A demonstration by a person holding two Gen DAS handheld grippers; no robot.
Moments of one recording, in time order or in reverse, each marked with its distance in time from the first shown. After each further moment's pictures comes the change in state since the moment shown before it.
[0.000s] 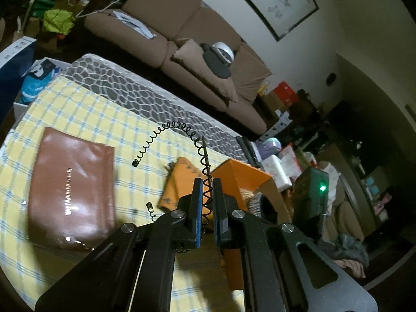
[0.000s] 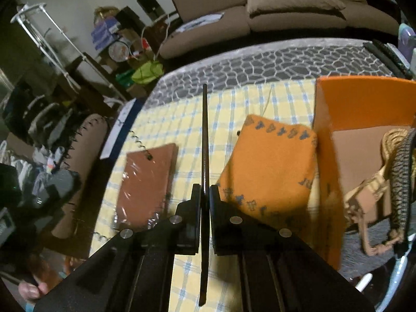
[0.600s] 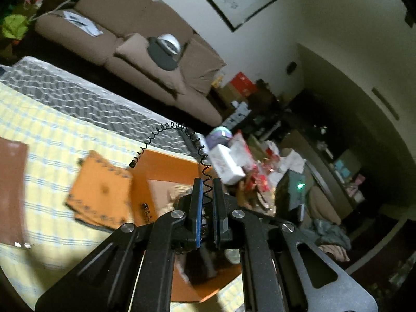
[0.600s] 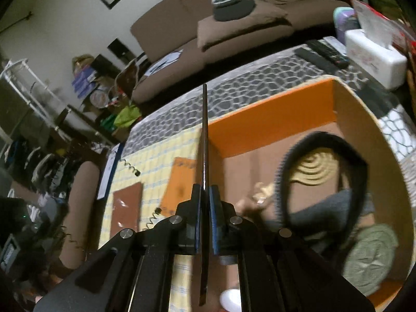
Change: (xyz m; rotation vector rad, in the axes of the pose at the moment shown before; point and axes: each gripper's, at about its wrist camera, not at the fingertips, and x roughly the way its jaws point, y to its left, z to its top) left arm 0.049 -0.115 -0.029 0.089 0.024 -0.218; right arm -0.117 -0.113 0.002 0.191 -0.149 -0.047
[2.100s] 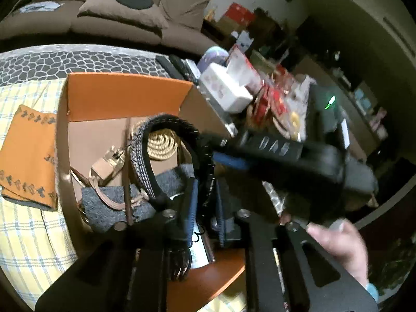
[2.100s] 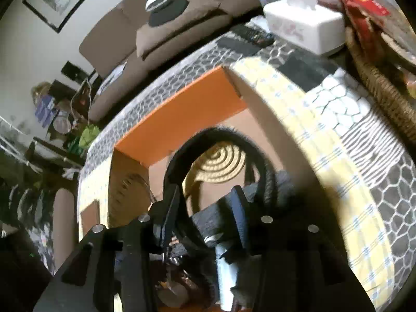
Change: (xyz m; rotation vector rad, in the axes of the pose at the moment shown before) left arm 0.144 -0.067 -0.094 0.189 0.353 0.121; right arm -0.031 -0.109 0.002 0.209 0.001 -0.152
